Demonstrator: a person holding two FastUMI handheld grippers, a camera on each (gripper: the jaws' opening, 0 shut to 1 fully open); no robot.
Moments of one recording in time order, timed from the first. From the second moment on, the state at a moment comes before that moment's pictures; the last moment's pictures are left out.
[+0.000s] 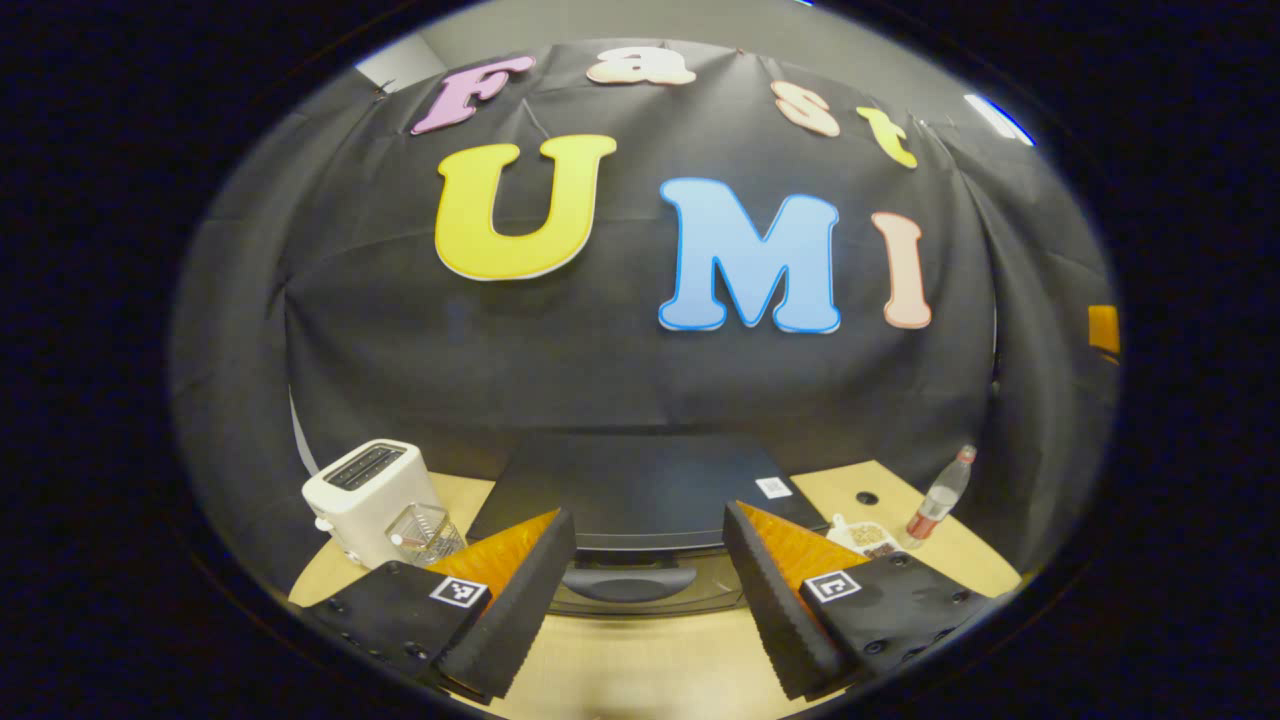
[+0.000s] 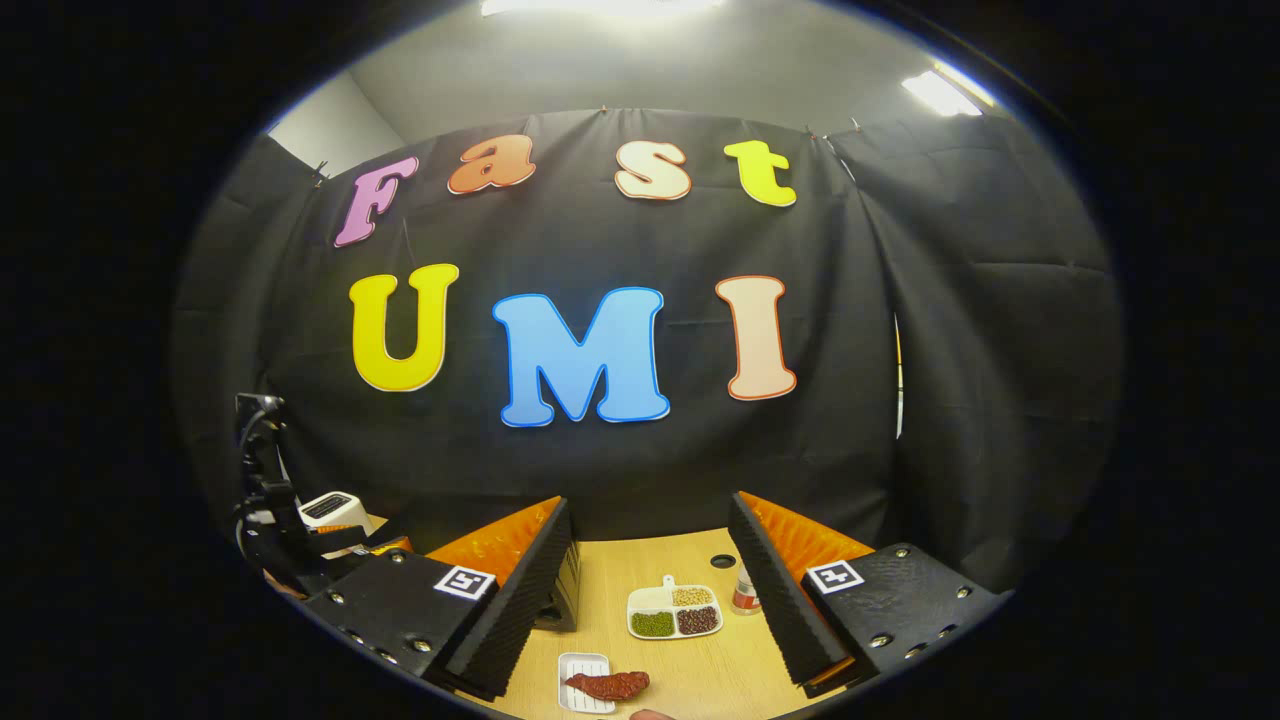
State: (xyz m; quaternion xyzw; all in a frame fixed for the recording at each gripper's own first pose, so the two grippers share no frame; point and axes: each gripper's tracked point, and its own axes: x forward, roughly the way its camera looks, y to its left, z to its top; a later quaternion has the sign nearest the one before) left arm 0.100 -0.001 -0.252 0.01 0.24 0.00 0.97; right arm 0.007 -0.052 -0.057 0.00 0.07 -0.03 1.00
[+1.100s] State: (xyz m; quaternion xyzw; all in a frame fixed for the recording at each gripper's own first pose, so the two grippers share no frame) left arm 0.105 0.009 -0.339 0.02 0.32 0.01 0.95; right arm -0.001 -0.071 -0.073 -0.02 0.10 -0.06 0.99
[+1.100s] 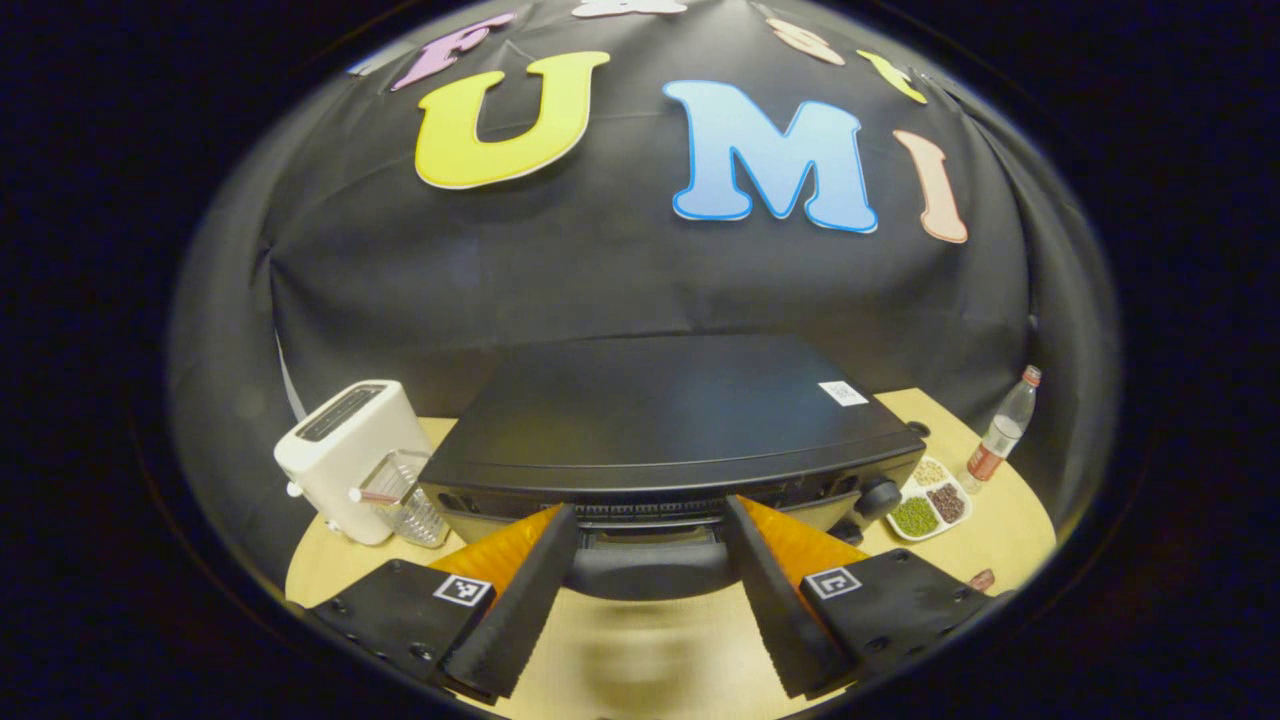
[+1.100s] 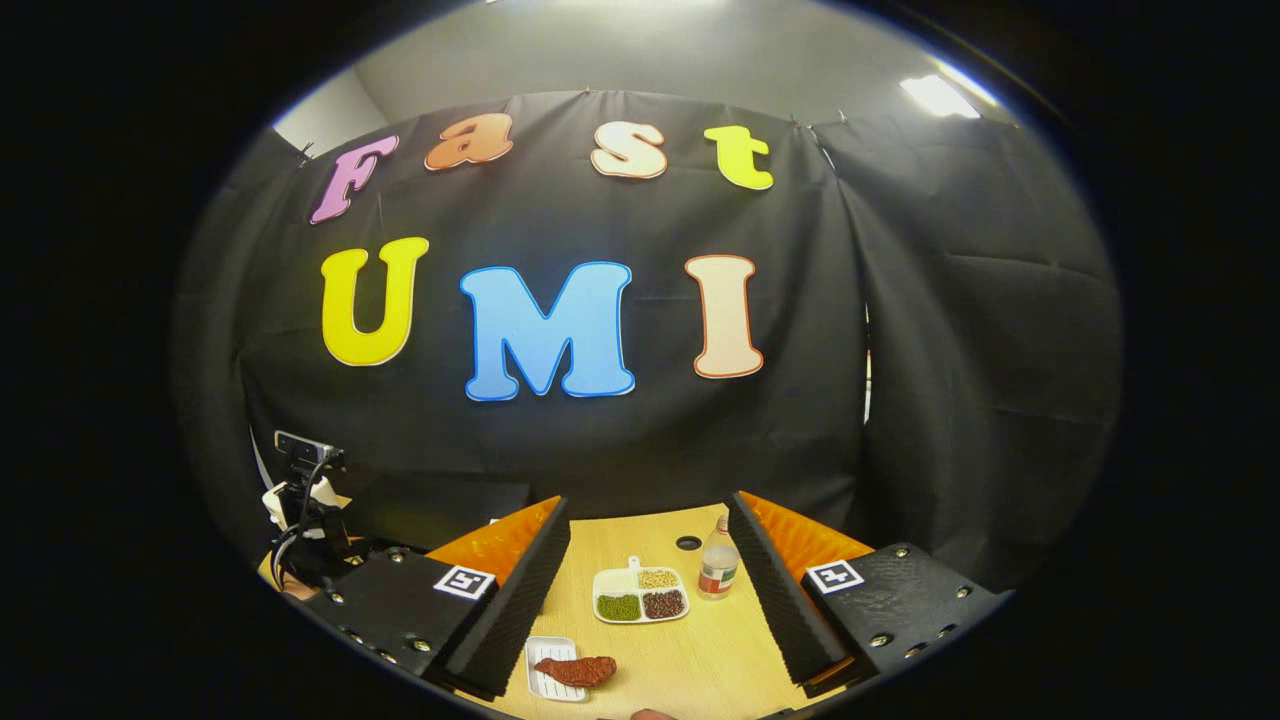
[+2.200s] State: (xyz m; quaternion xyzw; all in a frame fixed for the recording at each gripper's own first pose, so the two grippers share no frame) left arm -0.001 0.005 -0.385 0.04 0.38 -0.03 0.92; right arm -0.006 -0.054 -0.072 -0.03 0.10 -0.05 0.99
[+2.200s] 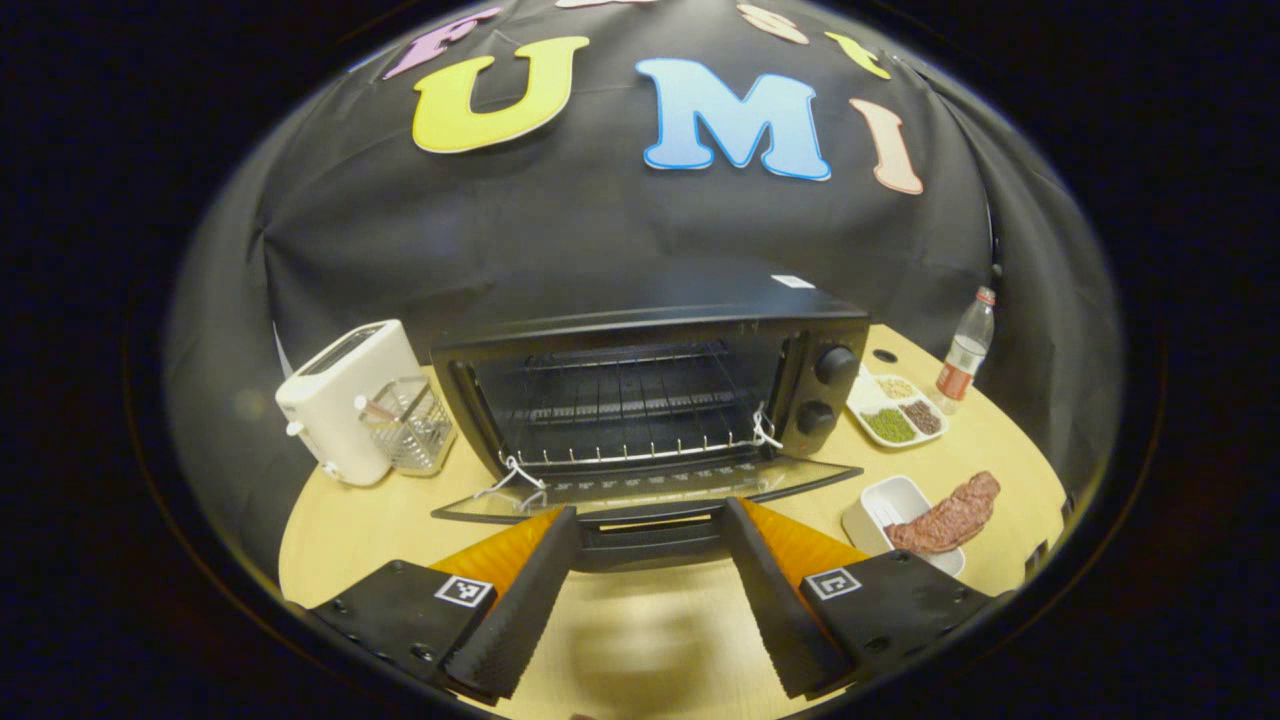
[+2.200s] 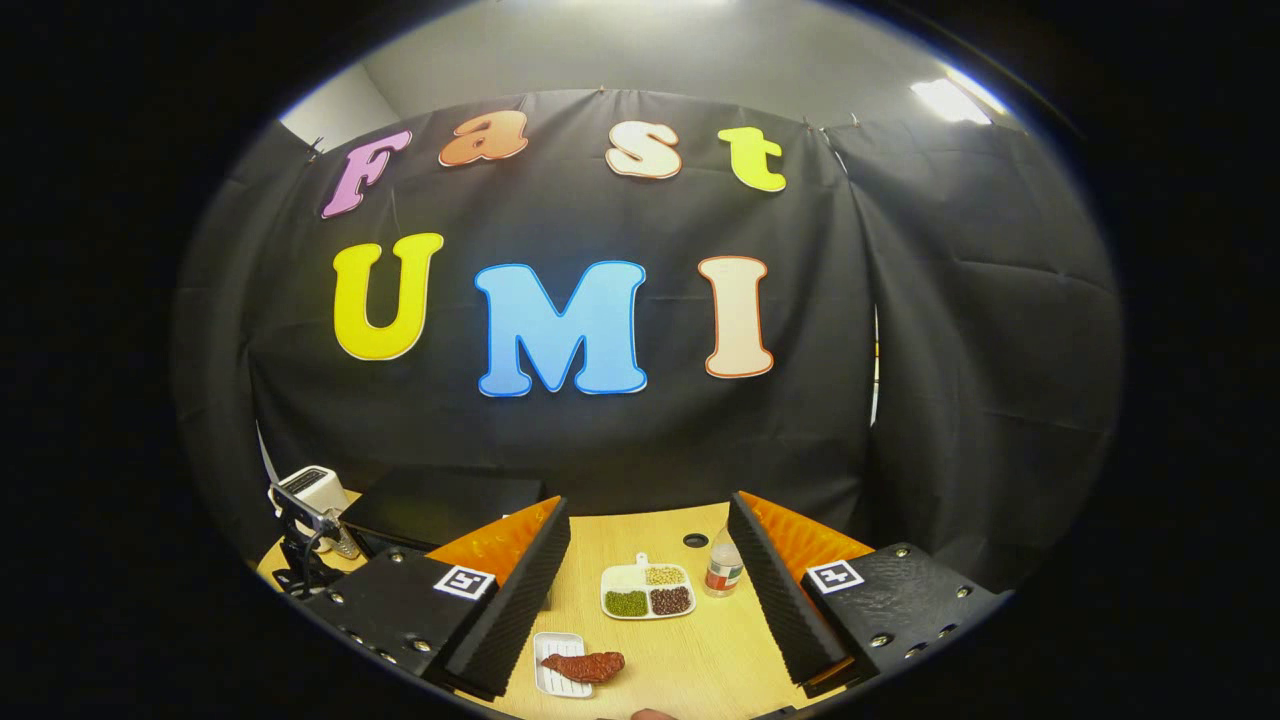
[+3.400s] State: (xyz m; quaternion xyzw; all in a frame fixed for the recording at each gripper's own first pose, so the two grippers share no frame) left arm 0.006 0.017 -0.203 0.01 0.20 0.01 0.98; right arm -0.018 -0.060 -0.249 0.21 0.37 0.04 0.90
